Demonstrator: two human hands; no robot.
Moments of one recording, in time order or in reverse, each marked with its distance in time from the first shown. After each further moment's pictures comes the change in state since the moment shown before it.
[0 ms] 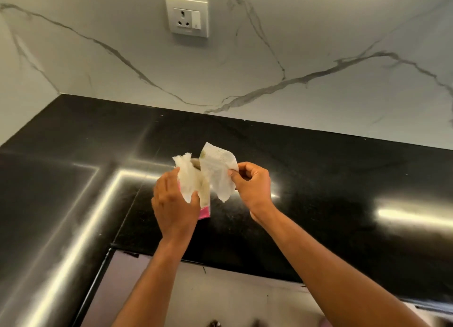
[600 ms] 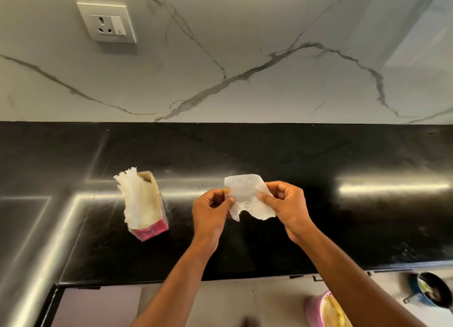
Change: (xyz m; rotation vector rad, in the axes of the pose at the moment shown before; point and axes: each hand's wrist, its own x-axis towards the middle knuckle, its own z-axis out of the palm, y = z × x) left_hand -0.065 0.132 0.082 -0.856 -0.572 -0.454; right_hand -0.035 0.048 -0.179 0.100 0.124 0.193
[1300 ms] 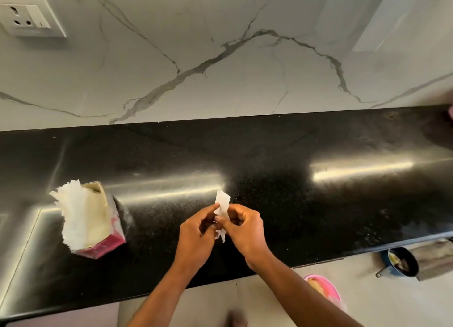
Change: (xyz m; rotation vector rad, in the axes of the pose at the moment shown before) left_hand -0.017 -0.049 0.039 0.329 -0.288 0.158; right_hand -0.015 0.060 -0.004 -0.015 0.008 -0.016
